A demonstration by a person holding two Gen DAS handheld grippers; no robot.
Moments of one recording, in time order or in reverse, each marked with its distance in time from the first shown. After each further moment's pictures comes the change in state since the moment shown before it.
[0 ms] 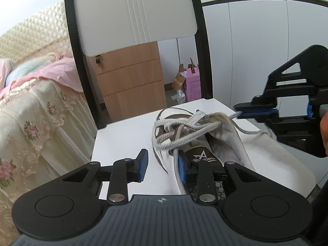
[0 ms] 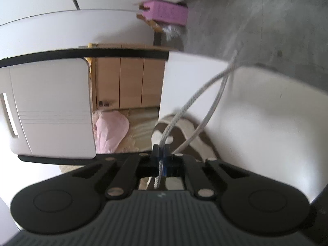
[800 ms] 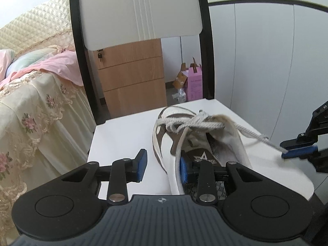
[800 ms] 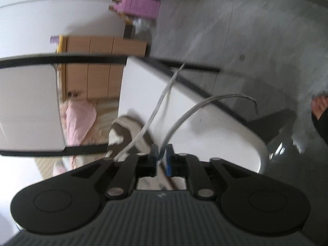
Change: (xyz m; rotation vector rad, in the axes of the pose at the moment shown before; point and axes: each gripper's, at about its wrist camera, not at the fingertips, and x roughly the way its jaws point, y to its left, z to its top) left arm 0.002 0.002 0.004 -0.037 -0.013 0.000; right arm -0.035 -0.038 0.038 -0.008 0.133 -0.155
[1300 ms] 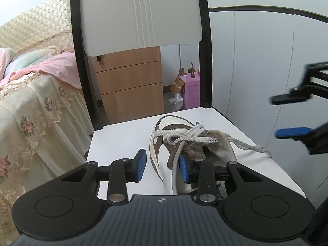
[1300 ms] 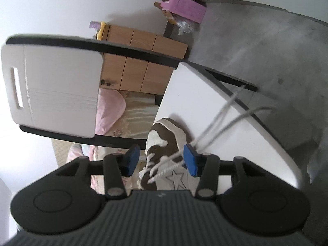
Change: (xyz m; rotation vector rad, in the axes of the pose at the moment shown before) left arm -0.002 0.000 0.011 -0.015 -0.007 -0.021; right arm 0.003 0.063 0.005 -0.187 -0.001 0.108
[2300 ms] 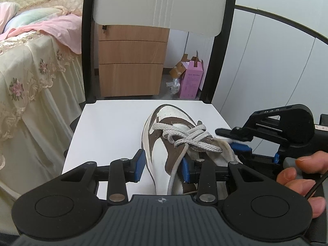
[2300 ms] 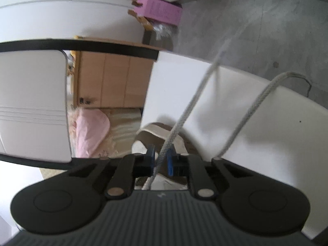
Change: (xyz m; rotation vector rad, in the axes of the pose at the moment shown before) left arm 0.021 0.023 0.014 -0.216 0.134 -0.074; right arm 0.084 -0.009 -0.029 0.139 -0.147 -0.059
